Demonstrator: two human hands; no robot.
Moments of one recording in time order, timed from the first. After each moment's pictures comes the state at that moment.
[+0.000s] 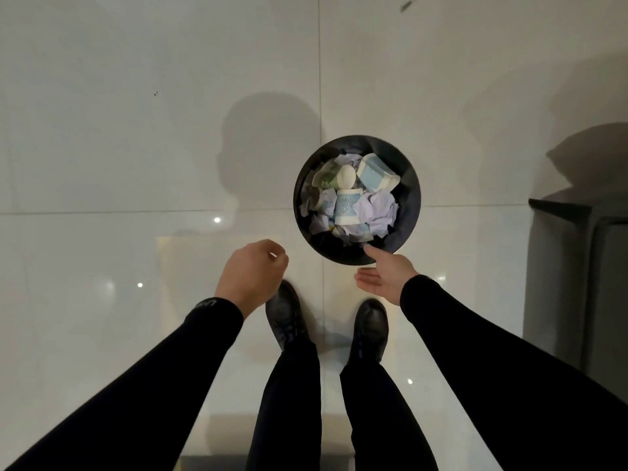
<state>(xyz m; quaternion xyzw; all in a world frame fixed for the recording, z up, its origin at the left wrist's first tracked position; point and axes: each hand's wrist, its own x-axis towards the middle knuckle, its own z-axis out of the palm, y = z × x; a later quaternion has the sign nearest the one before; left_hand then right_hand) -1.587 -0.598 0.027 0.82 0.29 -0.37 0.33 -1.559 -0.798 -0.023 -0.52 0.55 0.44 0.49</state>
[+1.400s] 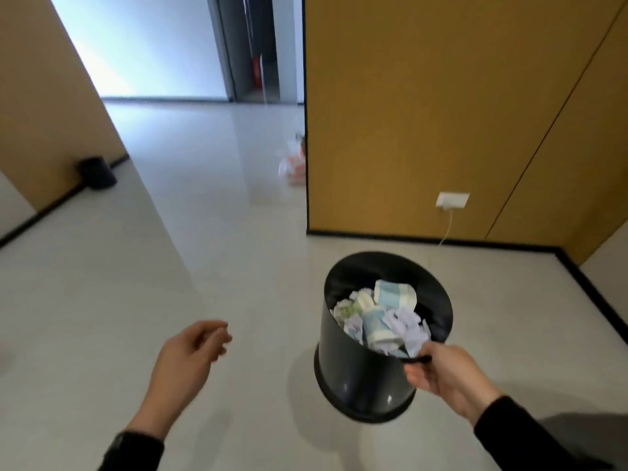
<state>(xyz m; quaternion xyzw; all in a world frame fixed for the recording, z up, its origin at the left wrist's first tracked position) -1.596 -0.498 0.578 0.80 0.26 0.14 0.52 -1.486 -0.816 0.566 -0.66 0.27 0.24 0.66</state>
